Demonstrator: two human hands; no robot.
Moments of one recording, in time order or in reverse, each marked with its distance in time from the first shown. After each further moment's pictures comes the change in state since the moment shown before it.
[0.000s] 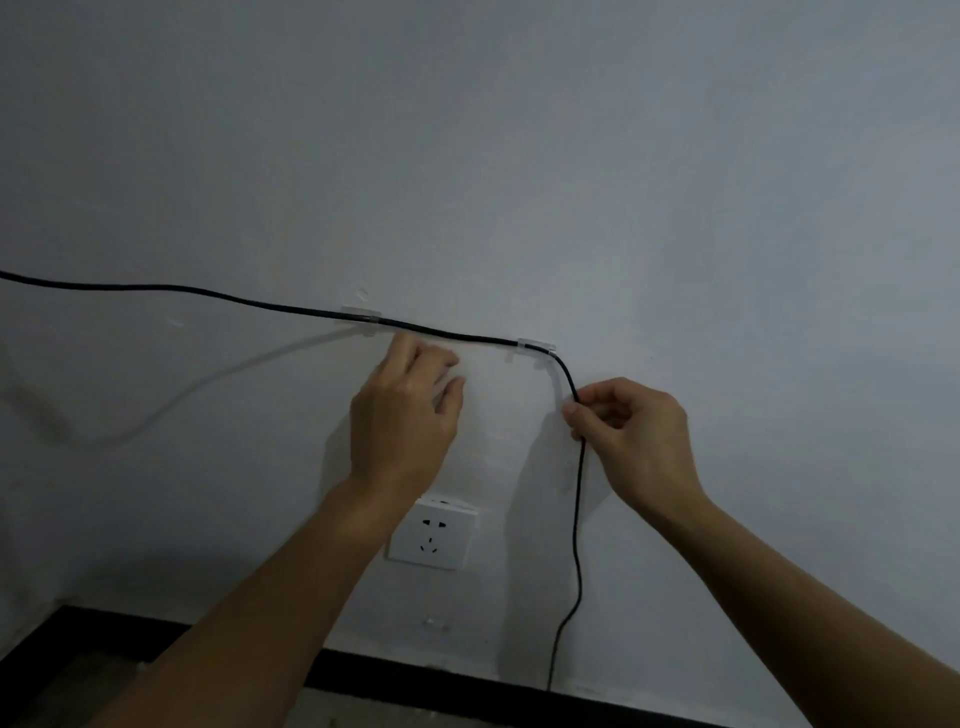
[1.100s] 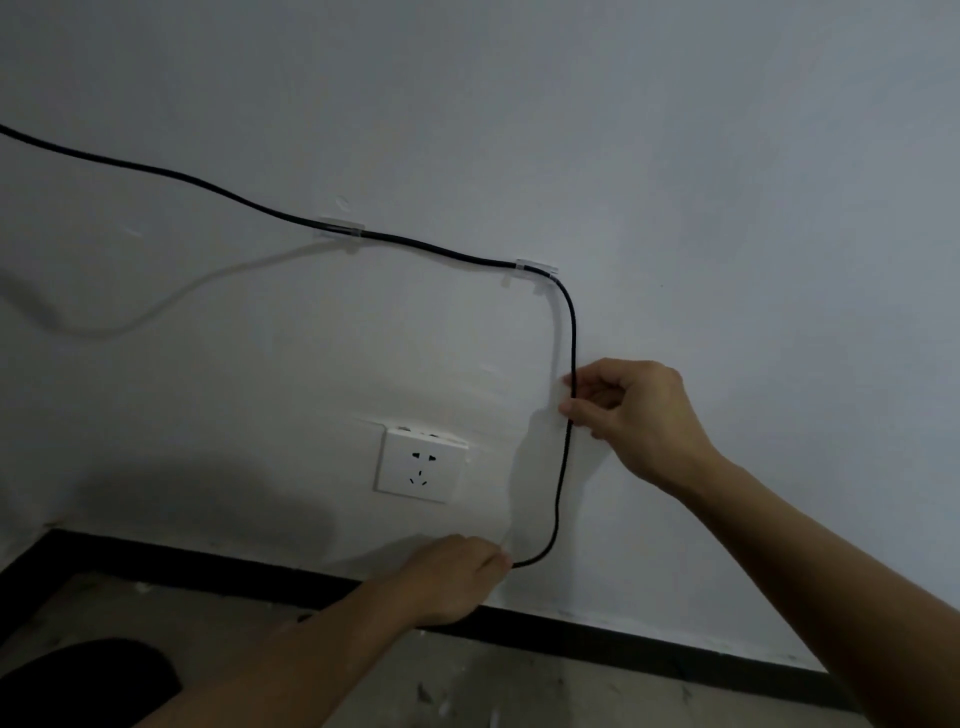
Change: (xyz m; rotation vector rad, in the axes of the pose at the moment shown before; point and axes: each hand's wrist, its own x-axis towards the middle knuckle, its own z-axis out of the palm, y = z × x) left_hand -0.169 -0.017 0.061 -0.184 -1.304 -0.295; right_hand -0.013 0.028 -0.008 -0.161 -0.259 -0.063
